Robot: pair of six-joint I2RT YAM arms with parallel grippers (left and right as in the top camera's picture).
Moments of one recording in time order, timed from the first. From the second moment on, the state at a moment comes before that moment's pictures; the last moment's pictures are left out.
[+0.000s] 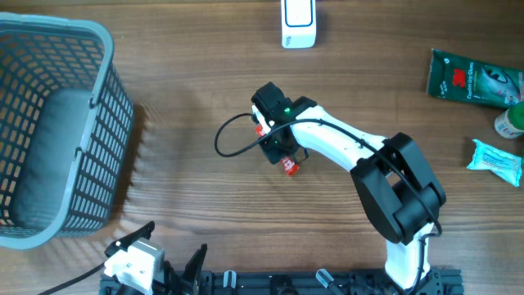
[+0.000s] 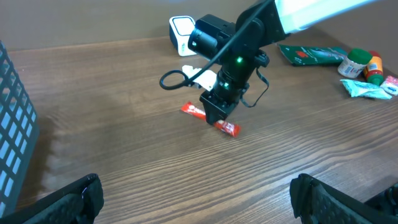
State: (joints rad) left arm 0.09 0.09 0.95 -1.29 0.50 0.09; right arm 0.65 2.05 1.37 -0.75 -0.08 0.08
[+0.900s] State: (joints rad) left arm 0.09 0.09 0.95 -1.29 0.50 0.09; right arm 0.60 1.98 1.48 -1.14 -1.11 0.63
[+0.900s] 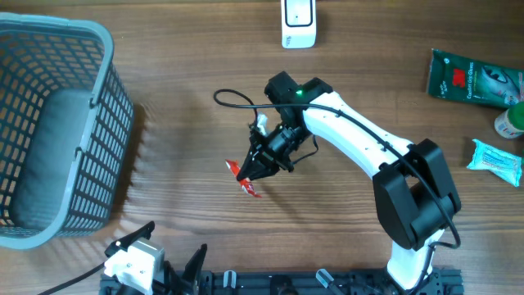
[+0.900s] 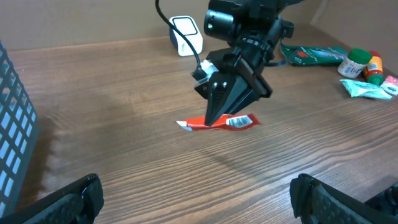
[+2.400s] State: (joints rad) left arm 0.09 0.09 0.95 -1.29 0.50 0.09; right arm 0.60 1.98 1.48 -1.30 -1.50 0.83
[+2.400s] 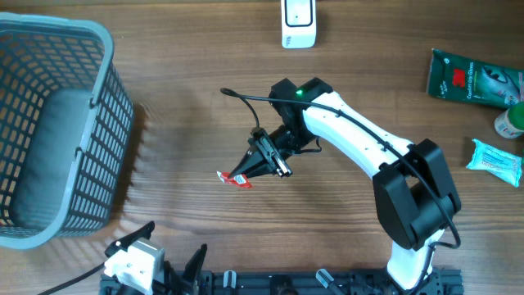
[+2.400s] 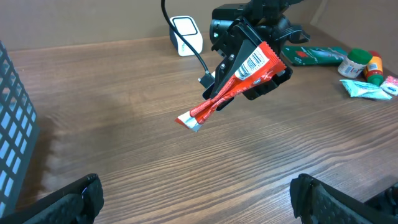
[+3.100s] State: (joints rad) left arm 0.09 0.09 0.95 -1.29 0.50 0.09; right arm 0.60 1.98 1.48 -1.28 -1.53 0.78
